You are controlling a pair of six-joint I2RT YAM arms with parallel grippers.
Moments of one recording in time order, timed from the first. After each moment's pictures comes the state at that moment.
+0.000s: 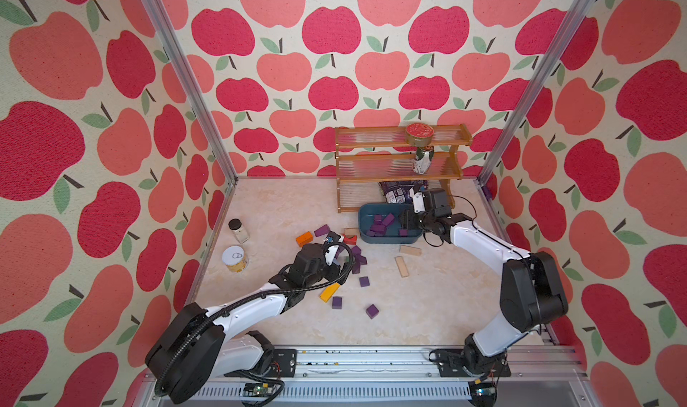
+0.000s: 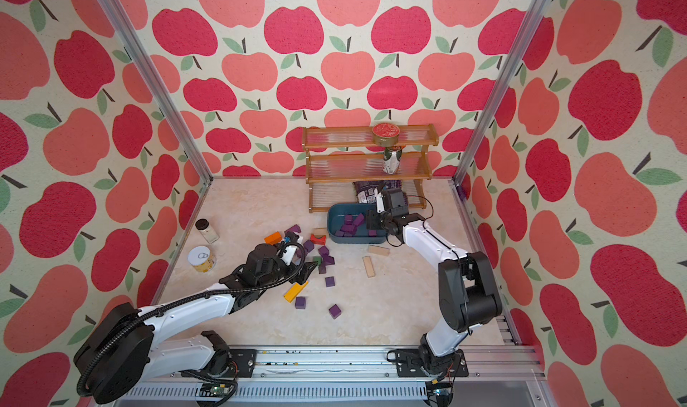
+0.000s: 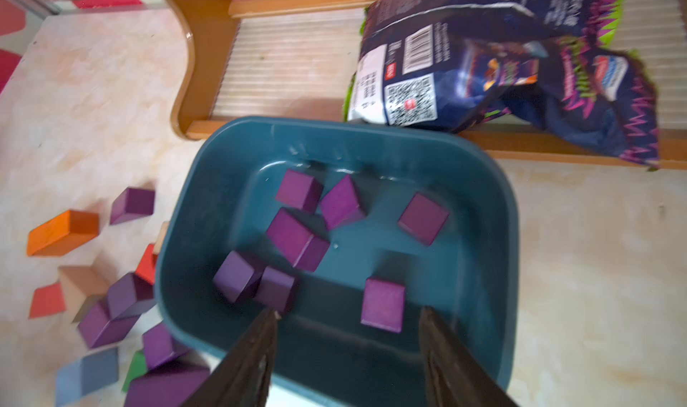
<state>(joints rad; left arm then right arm) -0.68 1.21 0.49 0.24 0.05 -0.06 0.41 1.60 1.10 -0.27 -0.11 0.20</state>
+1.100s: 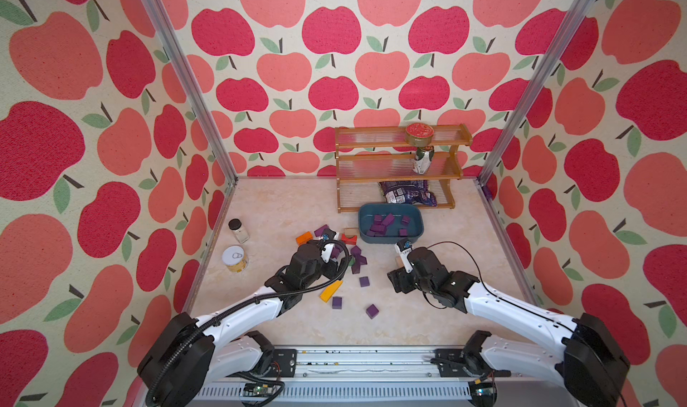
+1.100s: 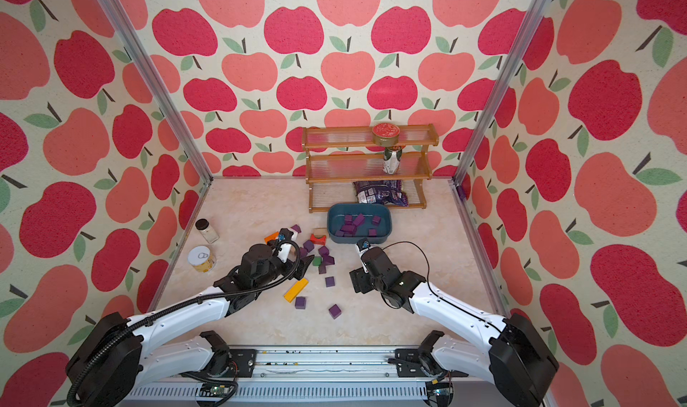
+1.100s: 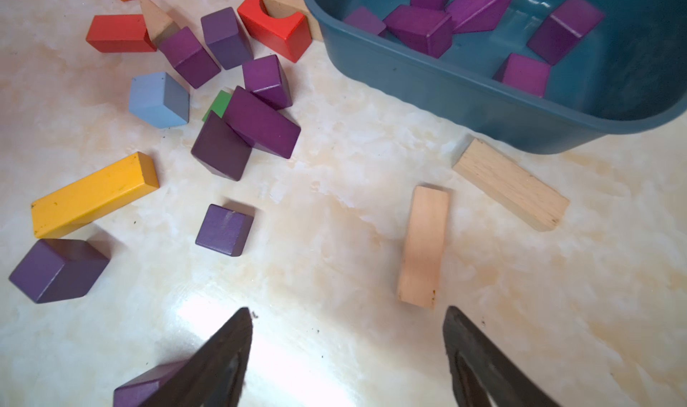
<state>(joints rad) -0.68 1.14 0.48 0.24 -0.05 -0.06 0.85 1.14 0.60 -0.29 0.13 0.26</state>
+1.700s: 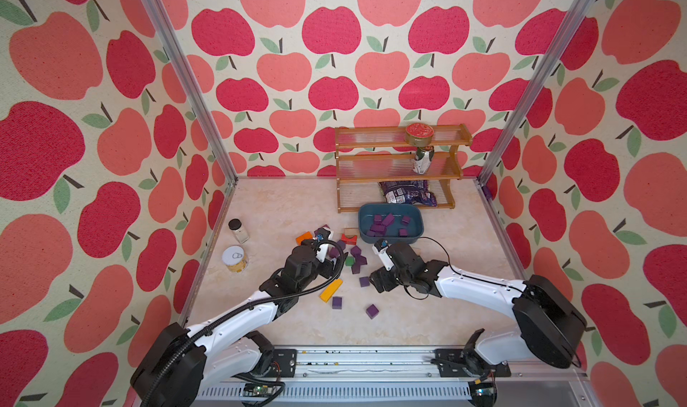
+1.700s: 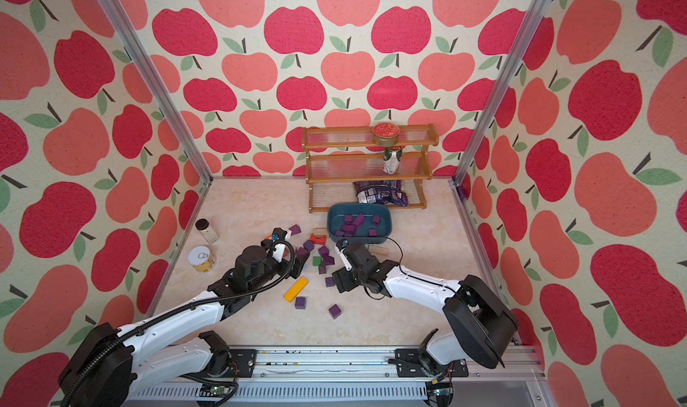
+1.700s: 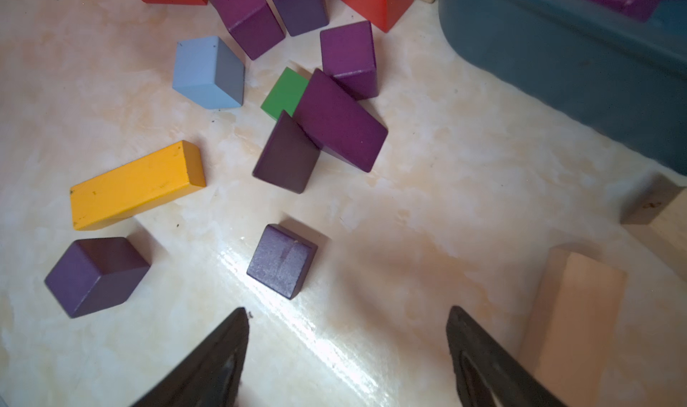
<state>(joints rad) -0.66 1.07 0.46 0.24 -0.09 -0.06 0.88 1.43 0.72 -0.20 -0.03 0.22</state>
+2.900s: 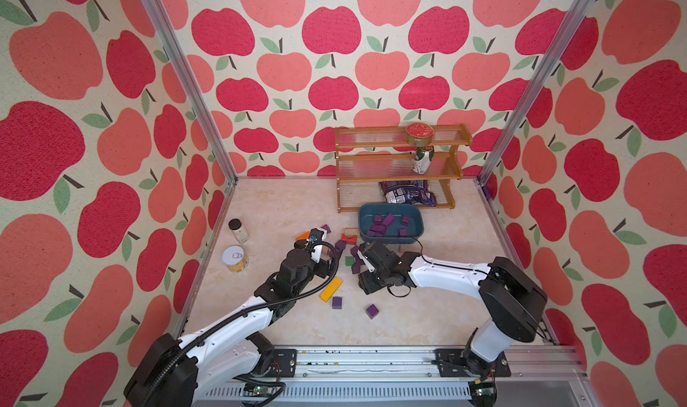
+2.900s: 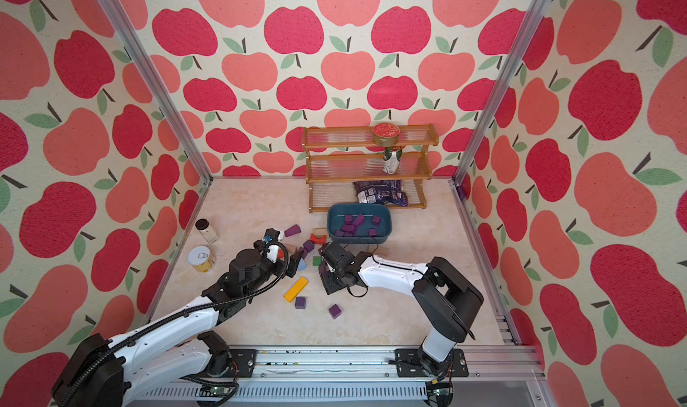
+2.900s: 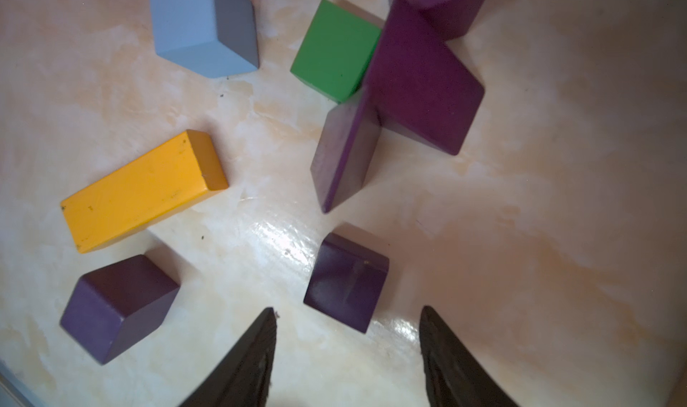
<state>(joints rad) -0.66 0.99 0.42 0.24 -0.17 -0.06 0.98 1.67 0.96 -0.41 -0.03 0.40</state>
